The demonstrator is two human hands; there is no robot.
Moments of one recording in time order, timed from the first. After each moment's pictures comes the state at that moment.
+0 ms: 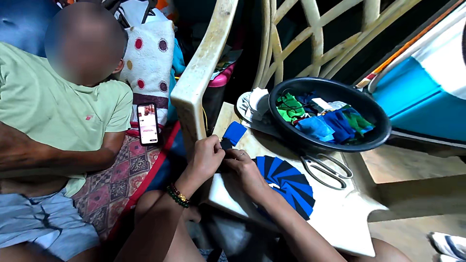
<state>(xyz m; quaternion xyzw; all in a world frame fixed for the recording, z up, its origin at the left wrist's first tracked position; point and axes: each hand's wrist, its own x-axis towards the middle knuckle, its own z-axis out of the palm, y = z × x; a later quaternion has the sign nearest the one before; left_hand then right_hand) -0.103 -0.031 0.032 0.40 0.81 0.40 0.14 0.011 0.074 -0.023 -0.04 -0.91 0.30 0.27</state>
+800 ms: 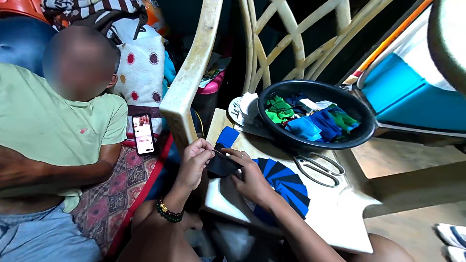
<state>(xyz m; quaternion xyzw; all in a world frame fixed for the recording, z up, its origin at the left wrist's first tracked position) -0.092 -0.038 0.041 0.27 0.57 0.73 0.27 0.029 0.076 0.010 -0.09 -0.86 0.45 0.23</state>
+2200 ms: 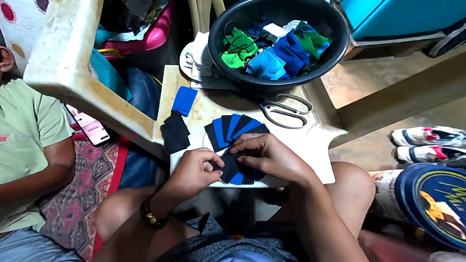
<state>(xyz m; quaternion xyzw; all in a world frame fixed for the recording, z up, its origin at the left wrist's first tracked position) -0.030 -0.021 0.015 0.44 0.70 0.35 0.45 0.138 0.131 -0.021 -0.13 -0.84 0.50 0.15</state>
